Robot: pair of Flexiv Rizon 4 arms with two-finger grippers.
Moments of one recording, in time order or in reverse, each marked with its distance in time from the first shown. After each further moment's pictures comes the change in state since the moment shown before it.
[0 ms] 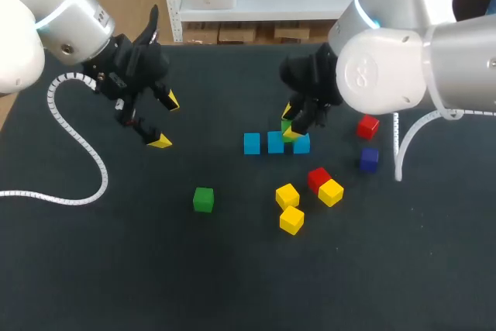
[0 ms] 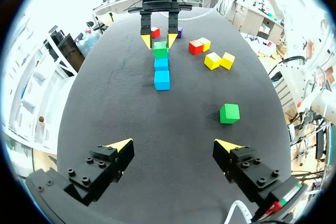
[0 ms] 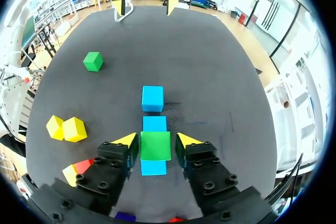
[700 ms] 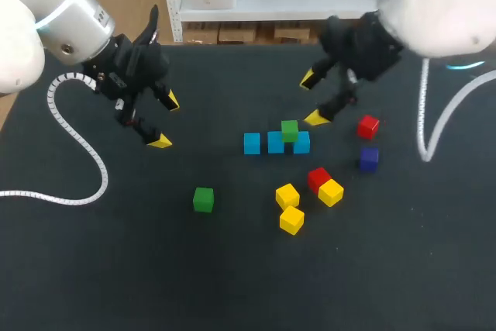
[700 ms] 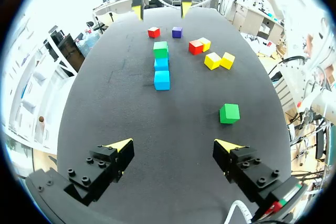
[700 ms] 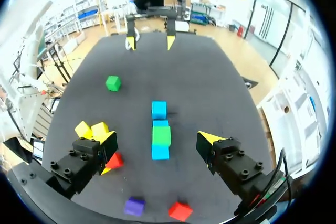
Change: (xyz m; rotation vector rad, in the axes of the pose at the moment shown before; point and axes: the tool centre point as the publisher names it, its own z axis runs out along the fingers) left arm 0.000 0.000 0.000 0.000 0.000 0.000; right arm -0.002 0.006 -0.080 -0.041 -0.198 0.018
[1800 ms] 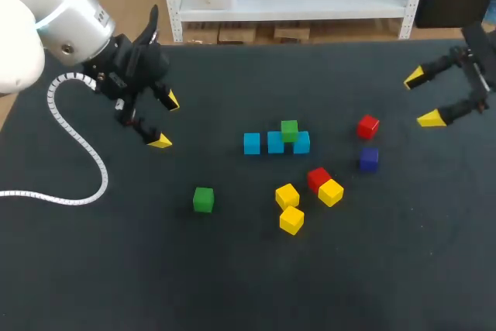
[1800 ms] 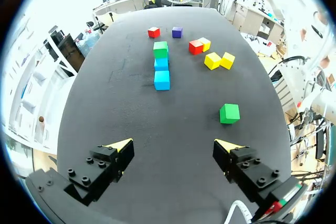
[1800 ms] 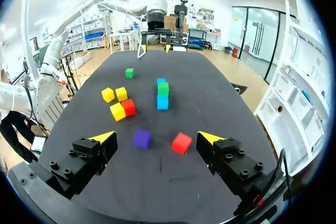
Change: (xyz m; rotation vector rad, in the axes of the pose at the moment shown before) left arm 0.000 0.000 0.000 0.000 0.000 0.000; right arm 0.138 0.010 -0.112 0.009 -0.217 0.000
